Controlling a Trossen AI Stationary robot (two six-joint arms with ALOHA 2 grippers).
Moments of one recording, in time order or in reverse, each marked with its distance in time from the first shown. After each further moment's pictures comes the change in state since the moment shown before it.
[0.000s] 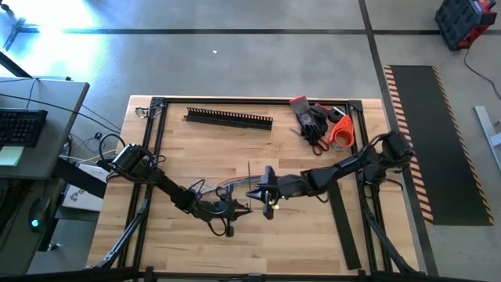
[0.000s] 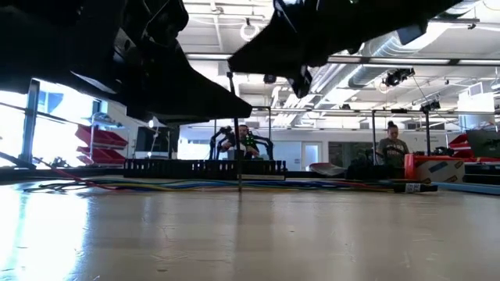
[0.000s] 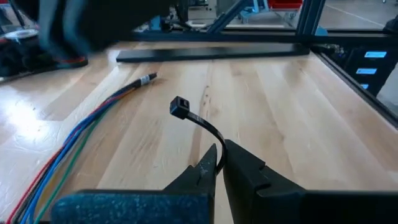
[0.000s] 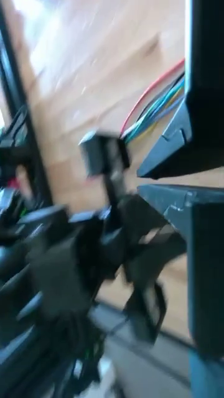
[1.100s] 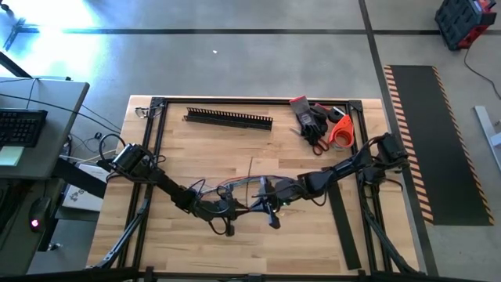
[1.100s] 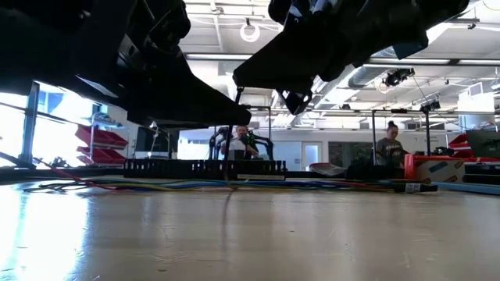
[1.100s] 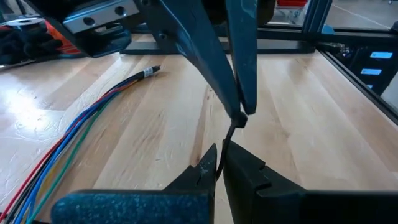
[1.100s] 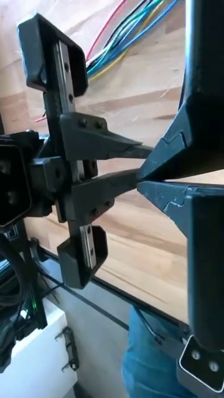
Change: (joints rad) left arm 0.008 0.000 0.000 -0.019 -0.003 -0.042; right arm 0.019 0.057 0.000 -0.017 -0.225 -0.047
